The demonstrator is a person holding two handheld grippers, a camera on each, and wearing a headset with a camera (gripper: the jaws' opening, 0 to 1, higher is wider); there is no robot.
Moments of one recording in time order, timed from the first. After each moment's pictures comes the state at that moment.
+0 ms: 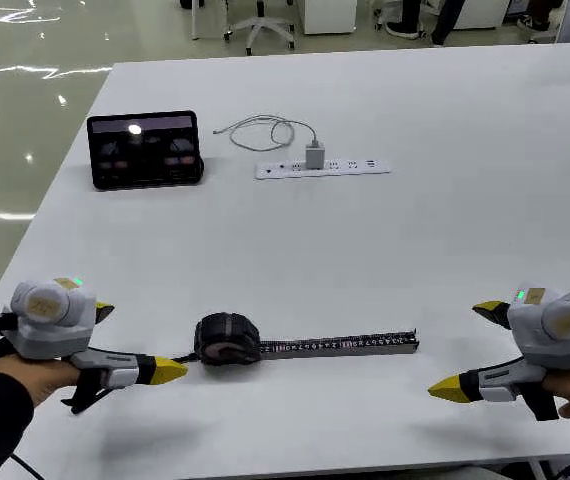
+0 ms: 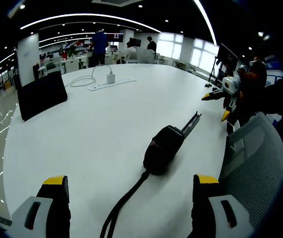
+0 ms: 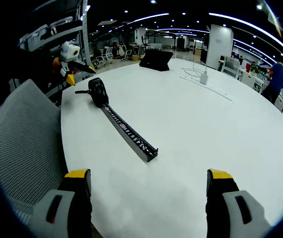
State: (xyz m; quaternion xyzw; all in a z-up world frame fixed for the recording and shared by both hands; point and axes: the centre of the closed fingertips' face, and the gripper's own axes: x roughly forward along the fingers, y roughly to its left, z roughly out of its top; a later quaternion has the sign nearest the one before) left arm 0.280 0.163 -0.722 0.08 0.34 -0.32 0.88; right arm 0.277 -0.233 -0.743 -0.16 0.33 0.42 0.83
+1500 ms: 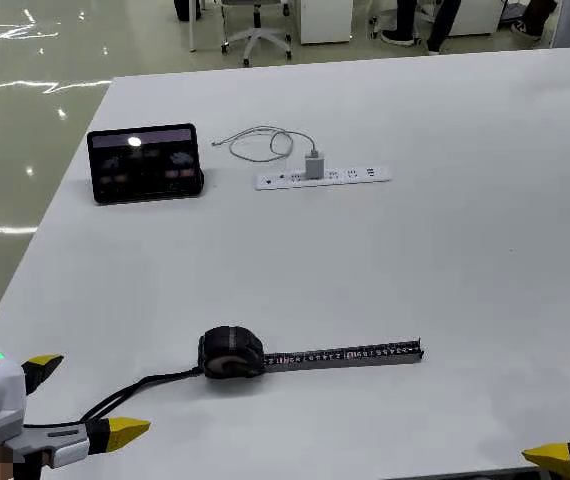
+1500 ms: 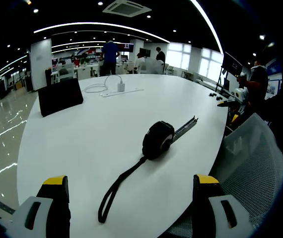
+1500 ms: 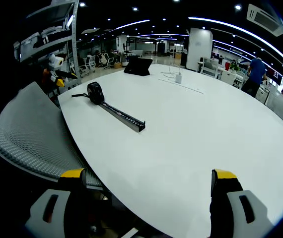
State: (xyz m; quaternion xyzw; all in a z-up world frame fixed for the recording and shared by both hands) left arm 0.237 0.196 -0.701 0.06 0.32 -0.28 0.90; right arm 0.215 -0.312 -0.716 -0.14 0.31 0.35 0.87
